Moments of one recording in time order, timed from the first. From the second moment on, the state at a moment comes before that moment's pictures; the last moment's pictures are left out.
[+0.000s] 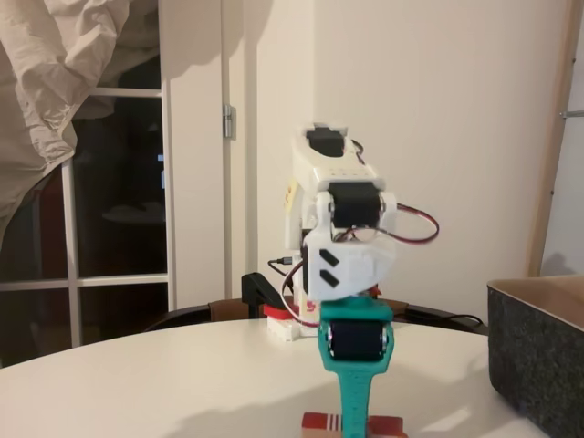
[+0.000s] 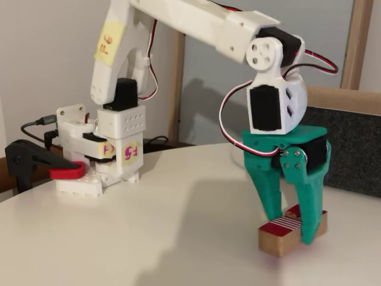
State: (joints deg) arm 2.5 74.0 90.8 62.8 77.8
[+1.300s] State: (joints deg) arm -20.9 74.0 58.0 61.7 61.9
